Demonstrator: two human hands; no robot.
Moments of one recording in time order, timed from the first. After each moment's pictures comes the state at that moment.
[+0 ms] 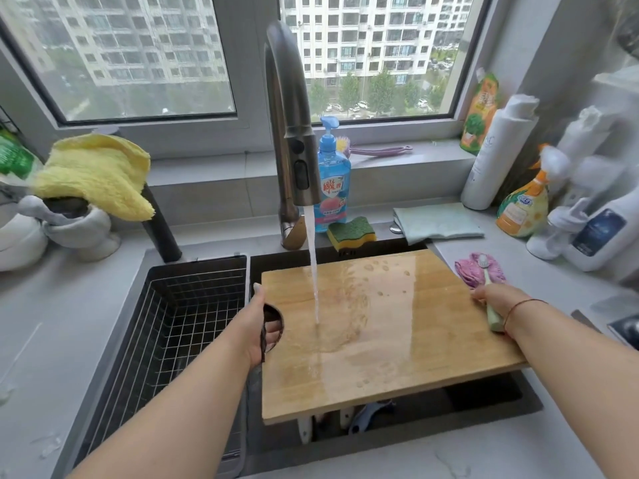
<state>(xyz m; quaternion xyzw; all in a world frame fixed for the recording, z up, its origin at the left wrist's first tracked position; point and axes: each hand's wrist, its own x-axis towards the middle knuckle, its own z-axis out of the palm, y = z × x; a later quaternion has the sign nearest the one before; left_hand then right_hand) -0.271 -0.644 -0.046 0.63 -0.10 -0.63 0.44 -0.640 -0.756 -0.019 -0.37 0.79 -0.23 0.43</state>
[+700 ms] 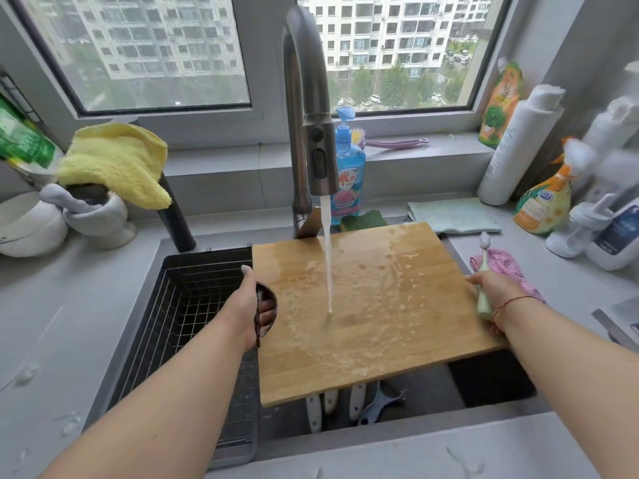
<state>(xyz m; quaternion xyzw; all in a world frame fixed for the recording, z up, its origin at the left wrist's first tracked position) -0.251 -0.645 -0.035 0.64 -0.10 -0.59 0.48 -0.610 -0.766 -0.031 -0.31 0.75 -0.32 0.48</state>
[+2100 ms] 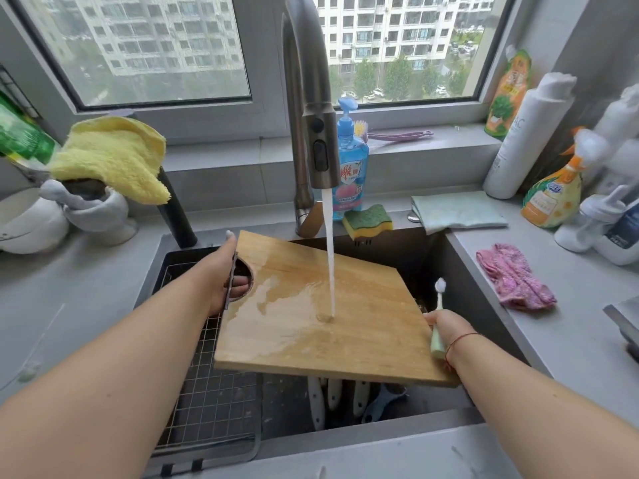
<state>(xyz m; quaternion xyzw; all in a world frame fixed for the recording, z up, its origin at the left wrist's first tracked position) -0.205 -0.659 0.011 0.72 -0.16 -0.54 0.42 -0.549 -0.709 -0.075 -0.25 0.77 -0.21 0.55</state>
